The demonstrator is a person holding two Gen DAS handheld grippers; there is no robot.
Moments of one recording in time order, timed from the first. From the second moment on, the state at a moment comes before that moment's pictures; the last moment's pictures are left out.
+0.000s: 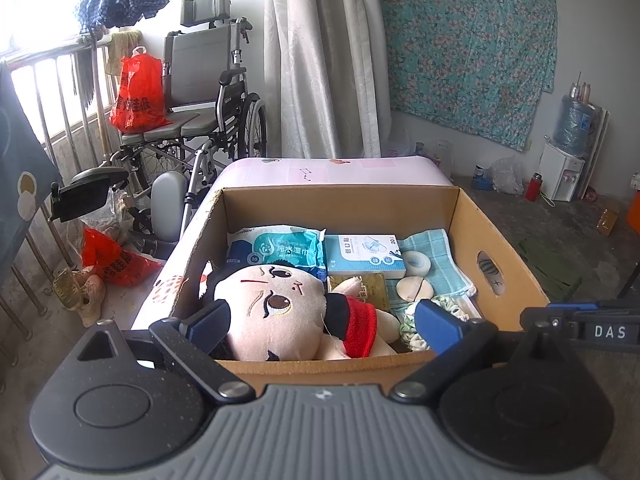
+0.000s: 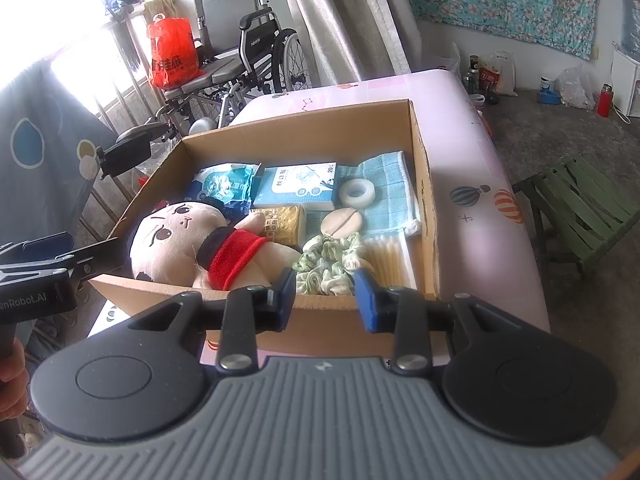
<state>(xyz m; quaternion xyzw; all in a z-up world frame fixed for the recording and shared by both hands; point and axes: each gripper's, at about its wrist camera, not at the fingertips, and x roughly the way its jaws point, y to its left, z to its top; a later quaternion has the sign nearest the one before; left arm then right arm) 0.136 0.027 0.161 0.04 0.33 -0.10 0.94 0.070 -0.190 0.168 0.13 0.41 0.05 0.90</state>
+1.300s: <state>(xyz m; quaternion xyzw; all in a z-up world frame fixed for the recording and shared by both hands) 0.136 0.022 0.159 0.04 0.33 -0.10 0.94 0.070 -0.190 0.166 0.13 0.41 0.05 0.90</state>
